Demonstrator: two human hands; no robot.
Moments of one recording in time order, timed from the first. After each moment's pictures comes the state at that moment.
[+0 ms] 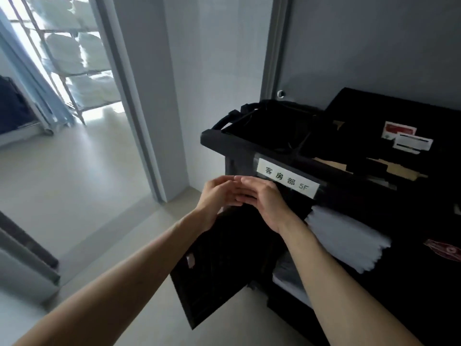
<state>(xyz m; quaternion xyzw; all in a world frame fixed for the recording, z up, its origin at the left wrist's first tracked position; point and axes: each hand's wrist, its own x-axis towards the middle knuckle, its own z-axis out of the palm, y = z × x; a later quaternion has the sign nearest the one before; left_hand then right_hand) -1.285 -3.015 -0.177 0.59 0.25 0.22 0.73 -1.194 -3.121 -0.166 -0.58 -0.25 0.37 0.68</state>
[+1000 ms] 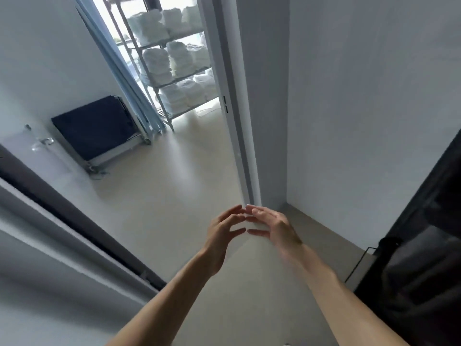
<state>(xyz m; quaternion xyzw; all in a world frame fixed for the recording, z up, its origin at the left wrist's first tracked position) -1.423 -2.498 -0.226 0.55 0.38 0.26 0.70 -1.284 -2.565 -0.259 -0.52 -0.30 0.50 0.62</state>
